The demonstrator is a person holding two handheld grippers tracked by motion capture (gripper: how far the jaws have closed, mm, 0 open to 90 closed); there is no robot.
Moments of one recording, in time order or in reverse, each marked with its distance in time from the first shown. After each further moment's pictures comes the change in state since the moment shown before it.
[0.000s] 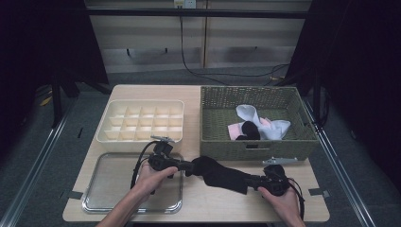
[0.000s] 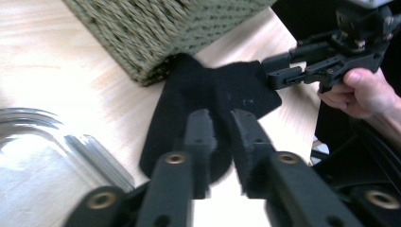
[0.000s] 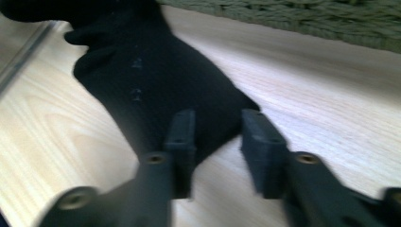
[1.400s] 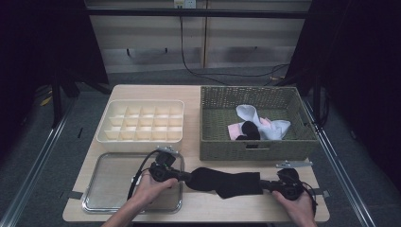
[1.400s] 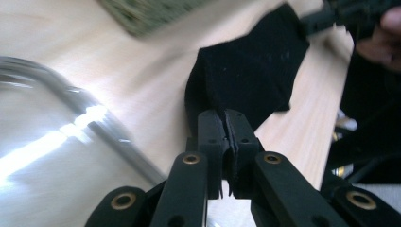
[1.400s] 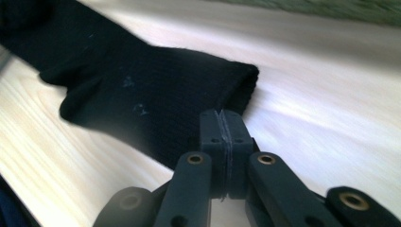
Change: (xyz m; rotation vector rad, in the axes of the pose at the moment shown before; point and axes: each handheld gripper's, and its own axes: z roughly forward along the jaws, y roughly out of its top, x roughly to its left) left arm -0.020 -0.026 0.017 0.120 0.064 0.091; right arm -0.024 -0.019 -0.030 0.009 -0.006 0.024
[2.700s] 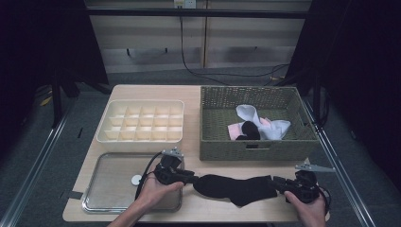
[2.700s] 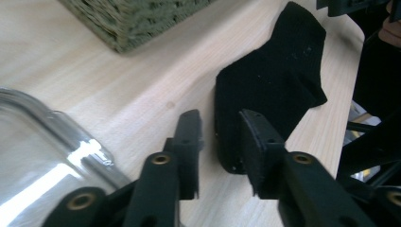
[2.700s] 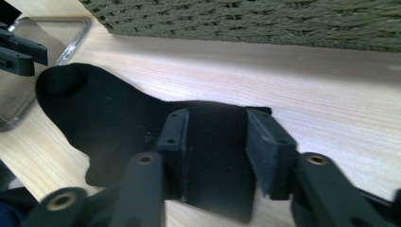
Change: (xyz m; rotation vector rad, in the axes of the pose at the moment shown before) left arm -0.008 0.003 -0.002 -0.049 0.058 0.066; right arm -0.013 -0.009 -0.028 -0.152 0.023 0.078
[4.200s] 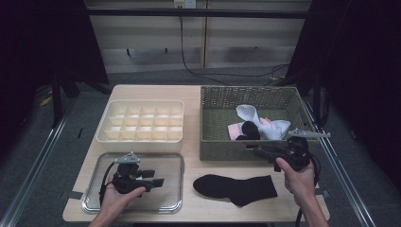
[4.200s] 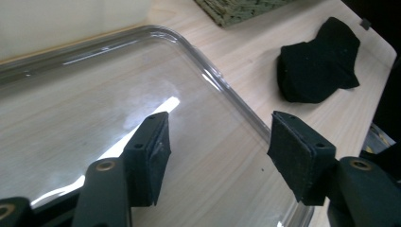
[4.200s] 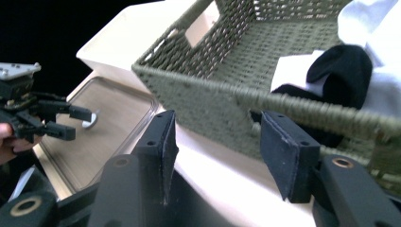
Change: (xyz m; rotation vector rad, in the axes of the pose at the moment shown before) left arm 0.032 -0.062 -0.083 -0.122 0.153 -0.080; right arm 0.040 0.098 -0.002 -0.122 0.141 -0.079
